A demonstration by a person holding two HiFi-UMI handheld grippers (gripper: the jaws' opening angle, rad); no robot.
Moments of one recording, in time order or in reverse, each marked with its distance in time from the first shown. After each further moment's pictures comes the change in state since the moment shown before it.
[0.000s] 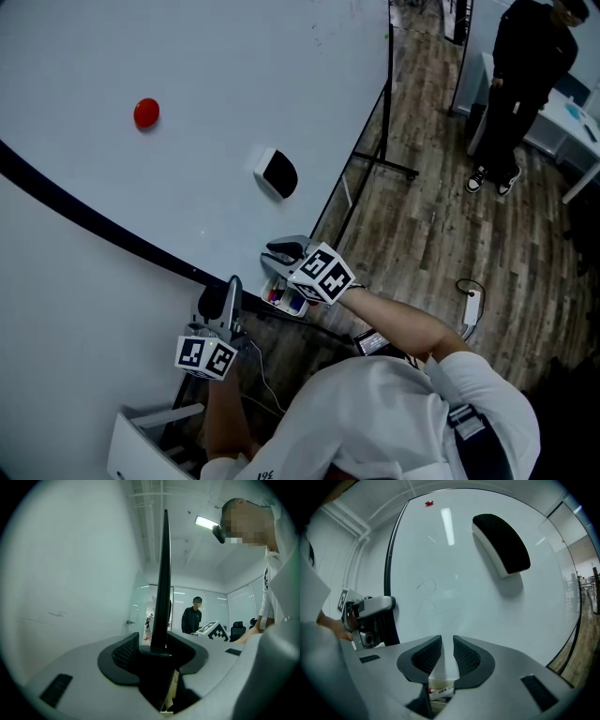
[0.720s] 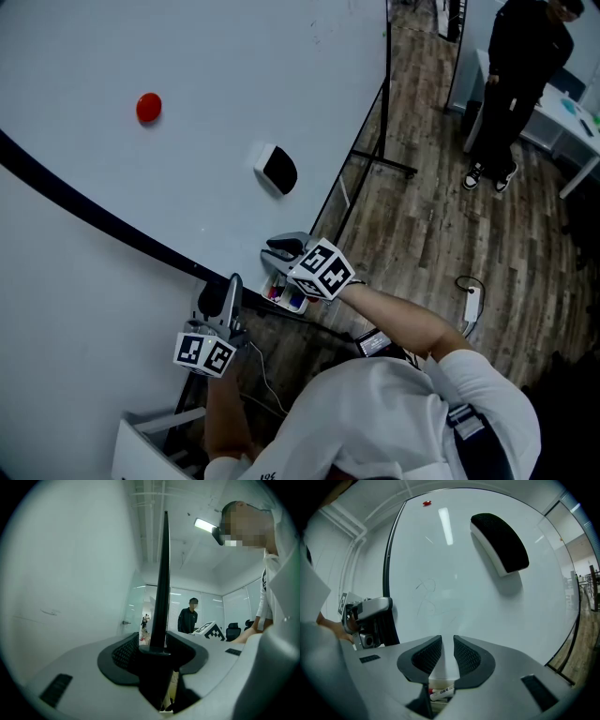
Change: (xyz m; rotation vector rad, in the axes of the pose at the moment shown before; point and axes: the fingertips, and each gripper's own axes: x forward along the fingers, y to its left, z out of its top) left arm 0.007 0.009 -0.009 -0.027 -0.003 -0.043; right arm 0.009 -0.011 -0.006 0.022 0.004 -0.023
